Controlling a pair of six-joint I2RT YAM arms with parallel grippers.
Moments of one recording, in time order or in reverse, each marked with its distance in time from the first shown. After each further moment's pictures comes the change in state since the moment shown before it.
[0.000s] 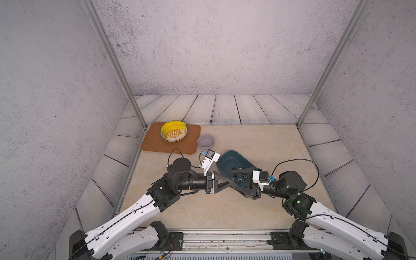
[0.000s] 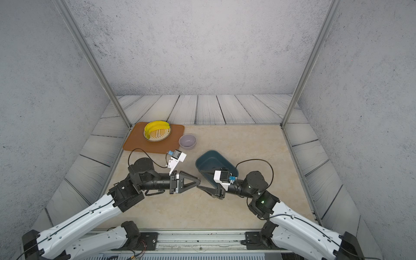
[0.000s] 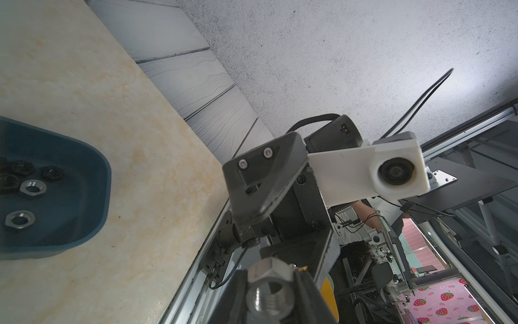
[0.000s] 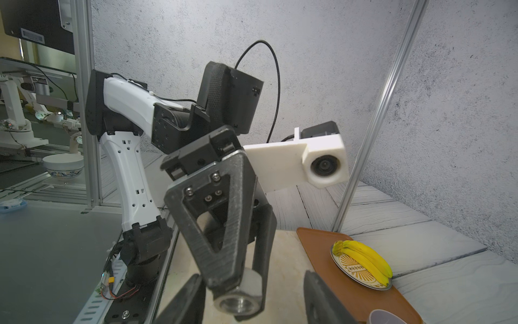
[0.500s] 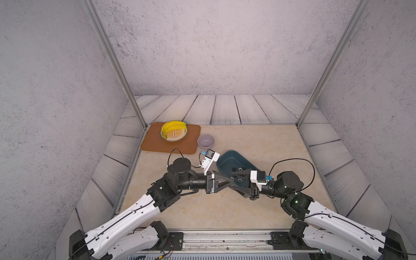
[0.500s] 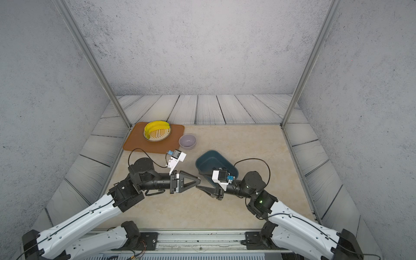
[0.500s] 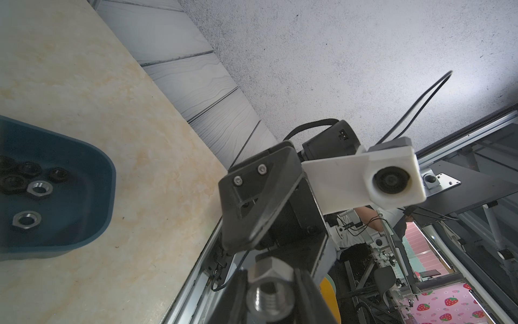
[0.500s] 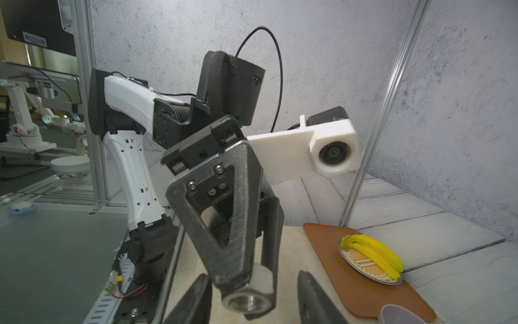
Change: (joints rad) left arm 0.000 0.000 0.000 -0.001 -0.014 0.000; right arm 0.014 0.022 -0.010 0.012 0.002 0.024
